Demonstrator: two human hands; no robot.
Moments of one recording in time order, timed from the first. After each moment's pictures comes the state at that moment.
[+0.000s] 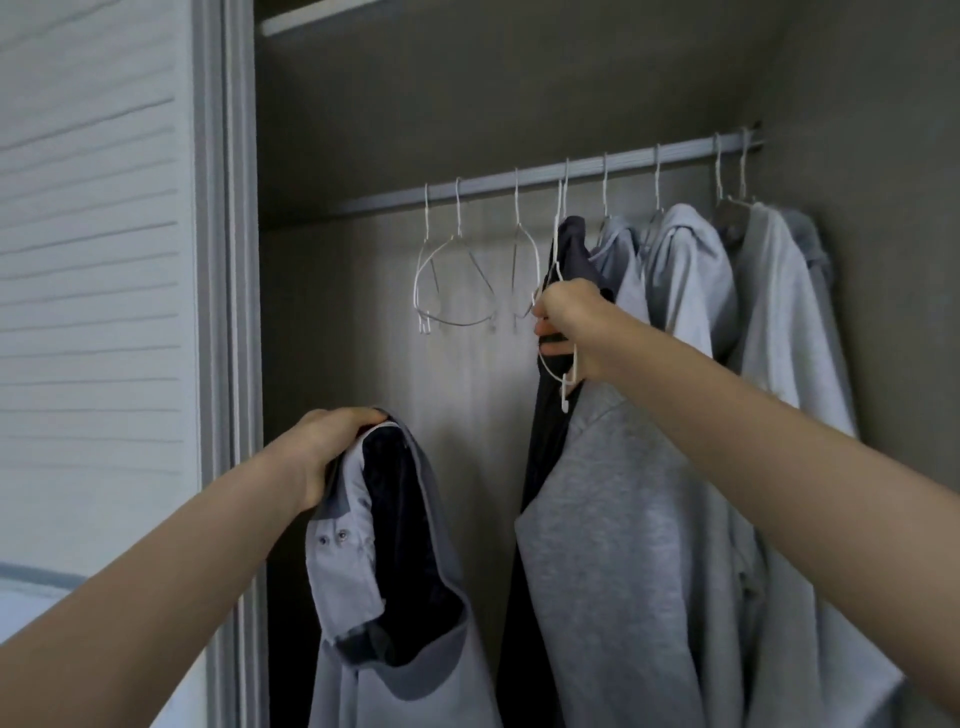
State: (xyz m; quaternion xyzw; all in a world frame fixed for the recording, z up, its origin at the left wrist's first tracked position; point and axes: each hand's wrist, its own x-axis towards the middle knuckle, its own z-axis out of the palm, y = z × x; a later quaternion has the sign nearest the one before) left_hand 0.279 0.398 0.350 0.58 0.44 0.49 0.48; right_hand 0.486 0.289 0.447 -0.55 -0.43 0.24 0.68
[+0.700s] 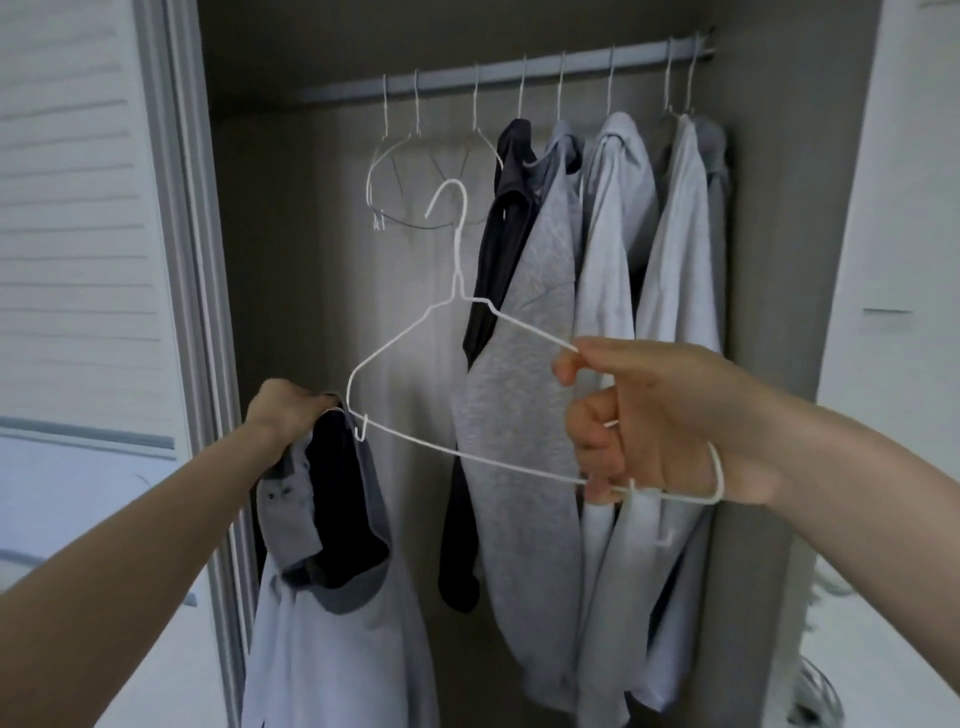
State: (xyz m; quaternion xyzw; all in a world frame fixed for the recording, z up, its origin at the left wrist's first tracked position) left_hand 0.275 0.385 0.247 0.63 0.56 0.48 0.25; right_hand 0.529 0.083 0.320 -0.45 -0.53 0.54 0.48
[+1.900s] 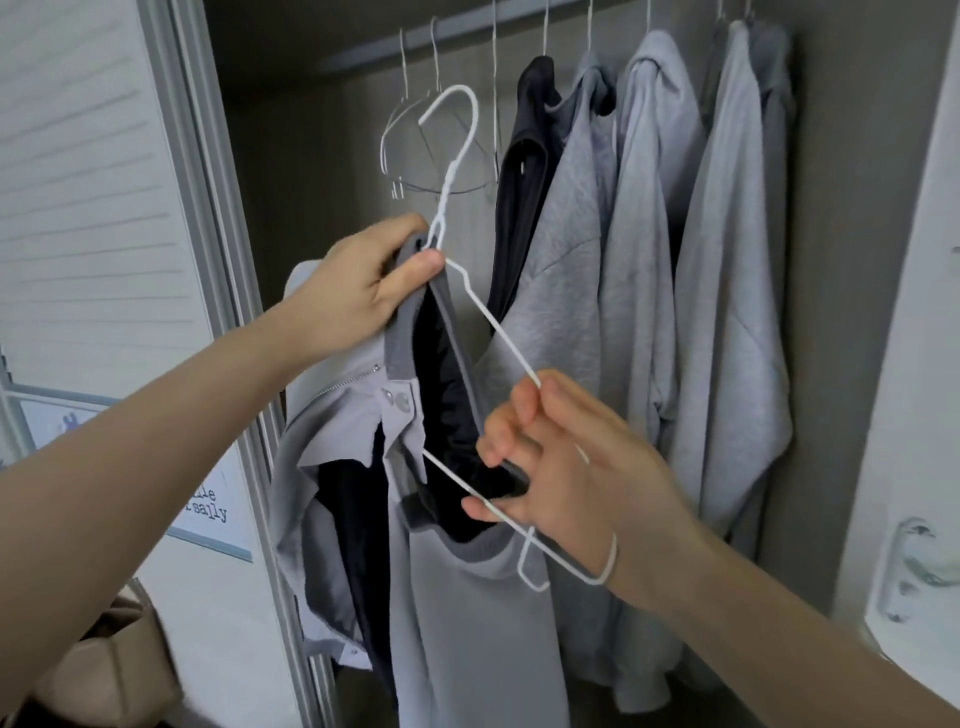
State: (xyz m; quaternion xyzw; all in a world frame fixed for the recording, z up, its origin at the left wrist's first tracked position) left_hand 0.329 0.250 0.352 0.88 0.22 0.41 -0.08; right_hand 0.506 0.118 0.237 -0.14 -0.57 0.58 0.56
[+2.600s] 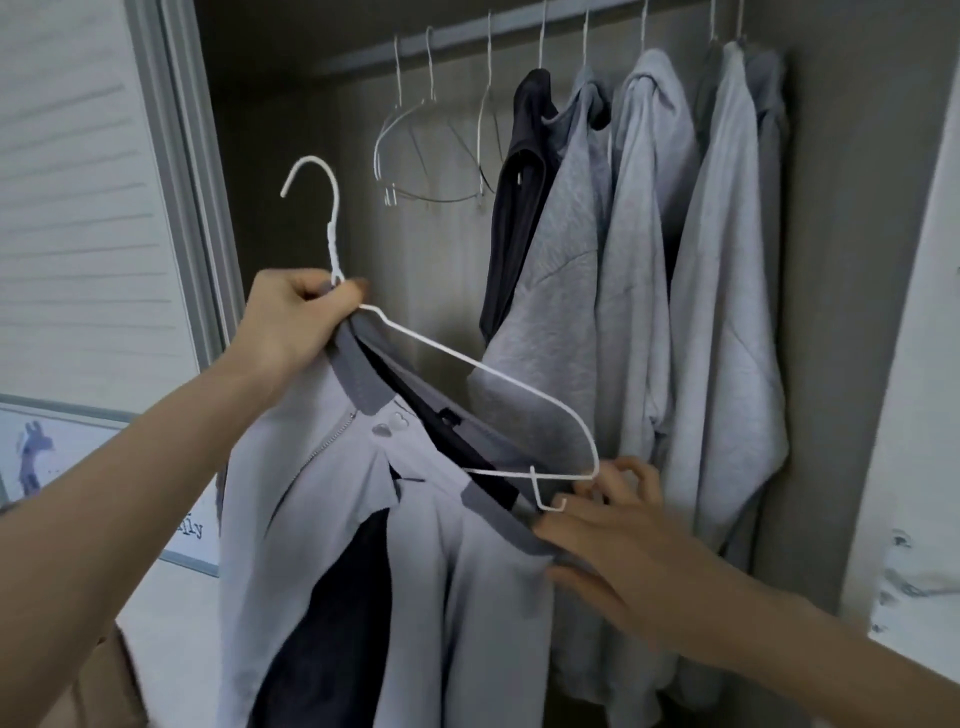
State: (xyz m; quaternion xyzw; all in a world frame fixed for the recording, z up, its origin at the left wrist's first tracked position) left_hand 0.298 0.306 0.317 0.70 0.32 0.62 0.16; right_hand 0.559 0.126 0.188 -0.49 -0.82 -0.25 0.18
